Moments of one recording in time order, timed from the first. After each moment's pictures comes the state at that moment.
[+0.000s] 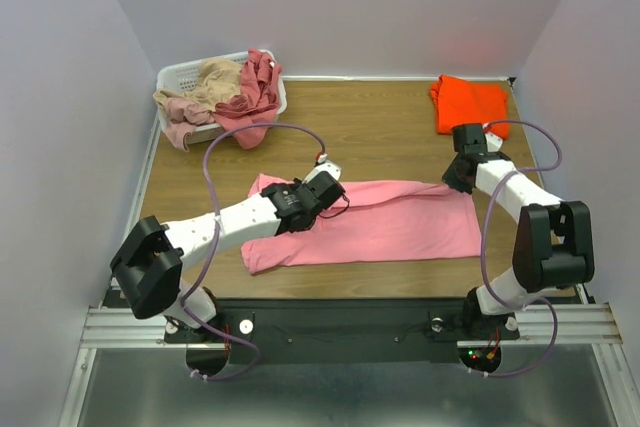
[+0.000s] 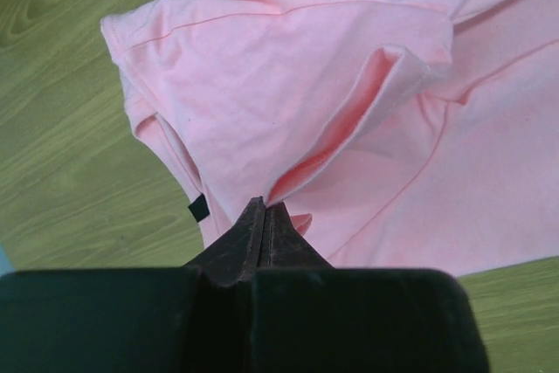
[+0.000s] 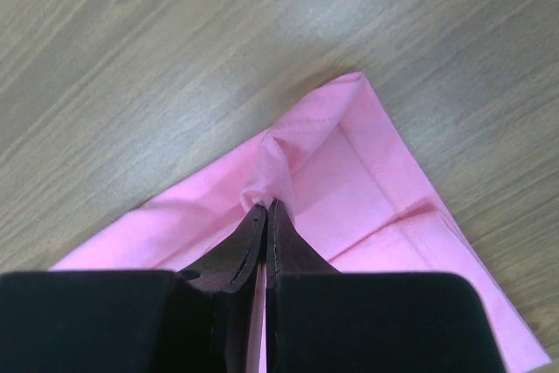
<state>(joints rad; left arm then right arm) -0.95 1.45 1.04 -0.67 -0.56 -0.26 0.08 1.54 0.98 -0.47 0.33 0.66</state>
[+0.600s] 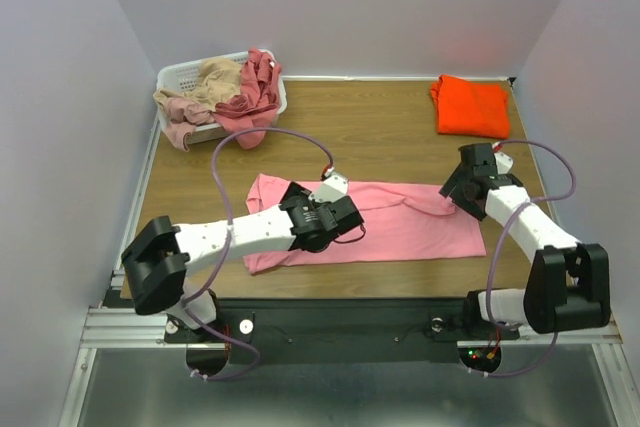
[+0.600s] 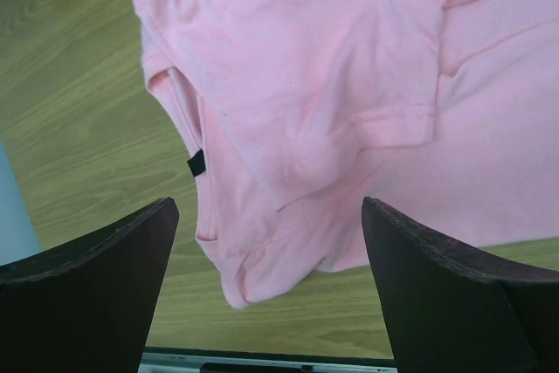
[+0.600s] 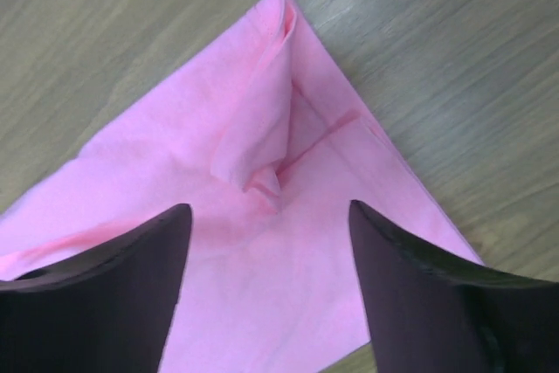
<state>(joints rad) -1.13 1.52 1.09 -0.86 -0.76 -0.53 0.08 1.31 0.80 -0.53 0.33 0.70</state>
